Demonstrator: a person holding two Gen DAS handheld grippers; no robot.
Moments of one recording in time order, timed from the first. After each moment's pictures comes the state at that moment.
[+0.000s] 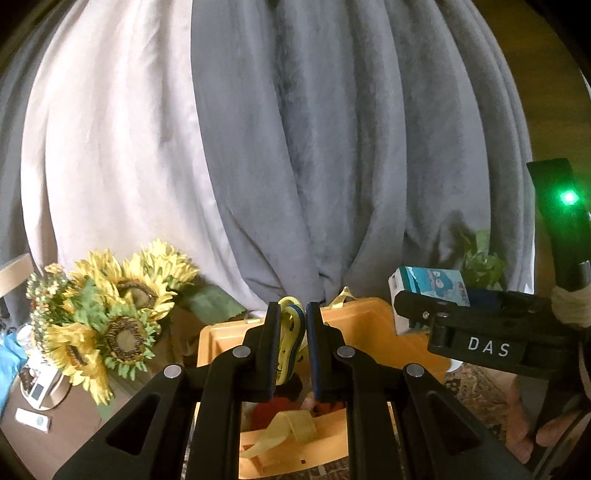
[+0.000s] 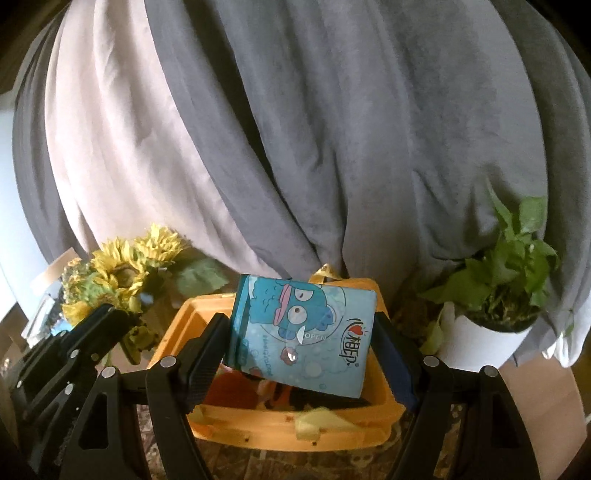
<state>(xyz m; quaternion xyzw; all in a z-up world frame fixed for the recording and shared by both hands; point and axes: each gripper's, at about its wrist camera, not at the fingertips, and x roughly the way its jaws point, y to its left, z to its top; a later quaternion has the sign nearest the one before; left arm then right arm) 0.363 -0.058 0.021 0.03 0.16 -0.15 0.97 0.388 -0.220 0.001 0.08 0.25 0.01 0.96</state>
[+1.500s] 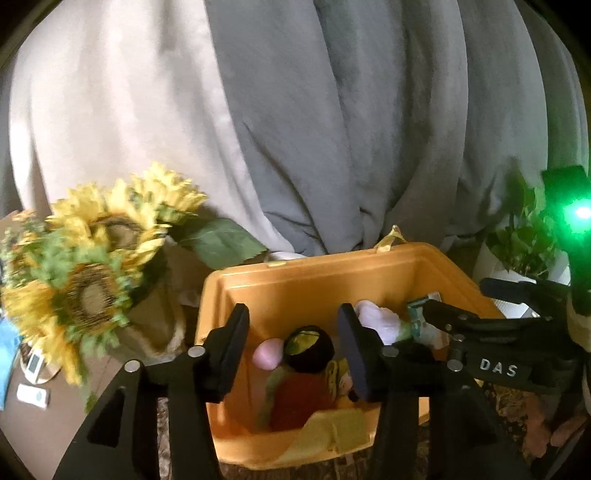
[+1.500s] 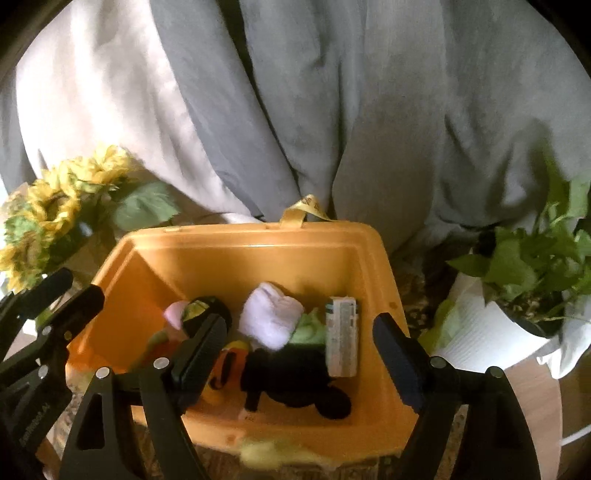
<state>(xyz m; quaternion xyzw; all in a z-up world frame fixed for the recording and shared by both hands) 0.433 -0.060 -0.031 0.04 0.28 -0.10 0.95 0.452 -0.223 -0.055 0.02 0.36 0.00 0.93</state>
